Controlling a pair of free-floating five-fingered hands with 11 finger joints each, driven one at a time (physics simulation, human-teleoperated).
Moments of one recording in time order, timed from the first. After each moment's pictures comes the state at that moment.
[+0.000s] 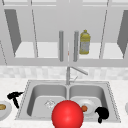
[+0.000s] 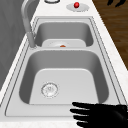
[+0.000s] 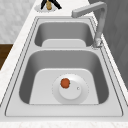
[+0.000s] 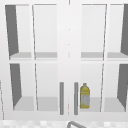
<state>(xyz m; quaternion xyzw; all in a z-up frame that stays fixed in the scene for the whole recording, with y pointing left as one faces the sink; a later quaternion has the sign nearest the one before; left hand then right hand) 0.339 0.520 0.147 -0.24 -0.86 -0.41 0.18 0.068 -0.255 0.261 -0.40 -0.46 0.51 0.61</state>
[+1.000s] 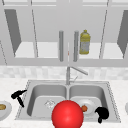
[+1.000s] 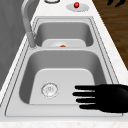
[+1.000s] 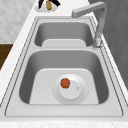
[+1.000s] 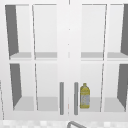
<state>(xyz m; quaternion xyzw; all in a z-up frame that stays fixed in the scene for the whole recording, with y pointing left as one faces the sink) 0.318 0.471 0.174 -0.19 -0.88 -0.40 0.15 0.068 -0.255 0.261 -0.40 -0.46 0.51 0.61</state>
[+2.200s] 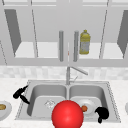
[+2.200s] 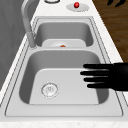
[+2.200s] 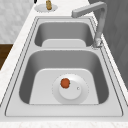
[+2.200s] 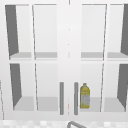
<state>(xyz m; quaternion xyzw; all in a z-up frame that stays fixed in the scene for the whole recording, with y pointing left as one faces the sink) 0.280 0.434 0.216 -0.12 -0.94 -0.30 0.09 0.068 -0.255 0.261 -0.40 -0.46 0.51 0.61</state>
